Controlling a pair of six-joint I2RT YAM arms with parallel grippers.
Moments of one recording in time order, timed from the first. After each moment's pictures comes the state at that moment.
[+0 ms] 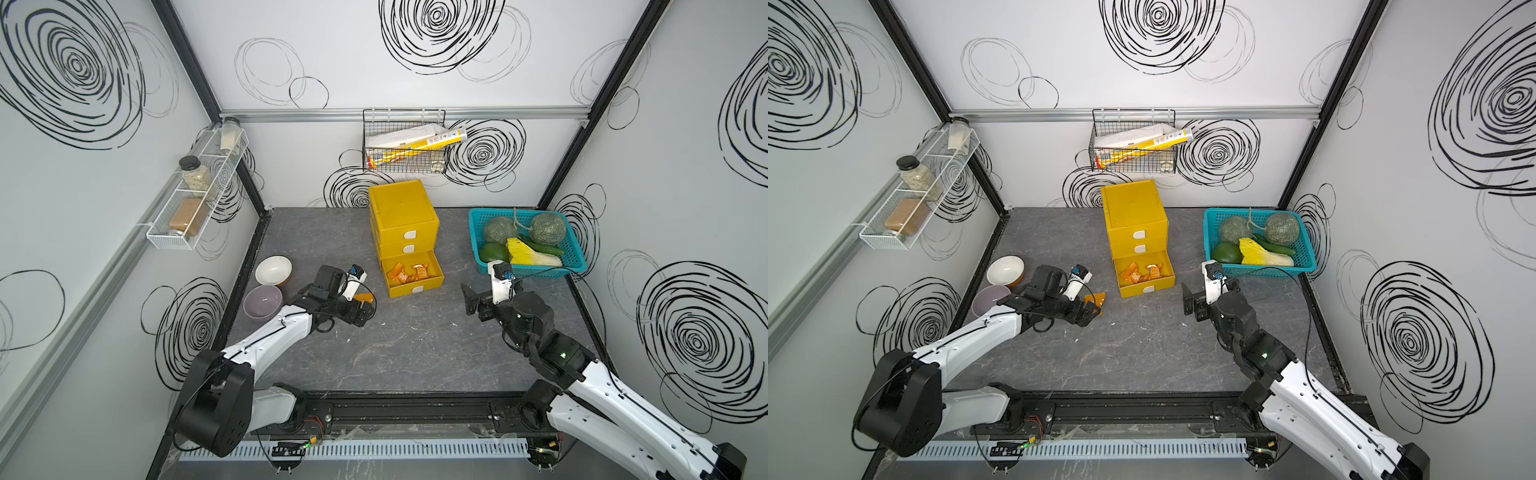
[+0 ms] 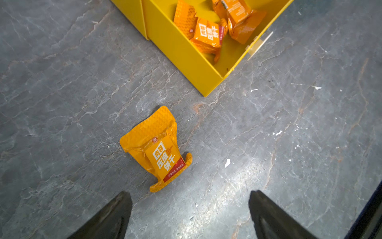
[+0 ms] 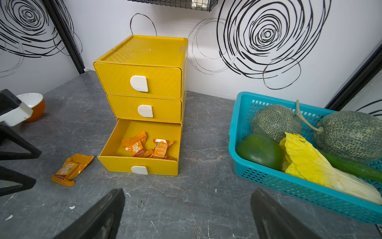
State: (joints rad) left arm -0.33 1.30 0.69 -0.34 0.30 0.03; right arm 0.72 0.66 0.56 -0.19 0.40 0.11
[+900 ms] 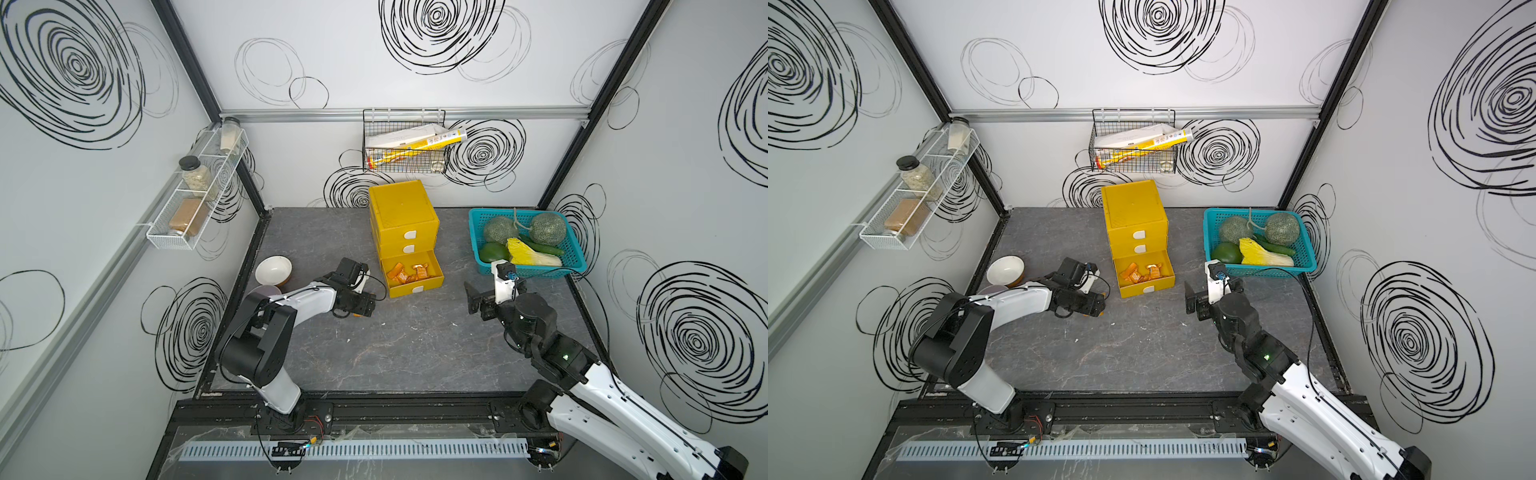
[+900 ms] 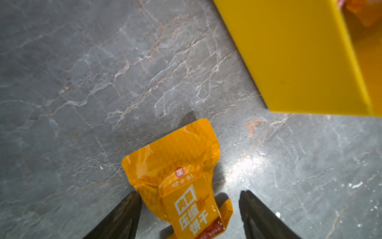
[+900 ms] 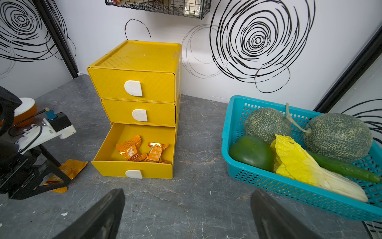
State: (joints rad) left arm -0.37 1.65 0.85 -0.34 0.15 -0.12; right arm 0.72 0.64 0.56 -0.19 0.43 0.10
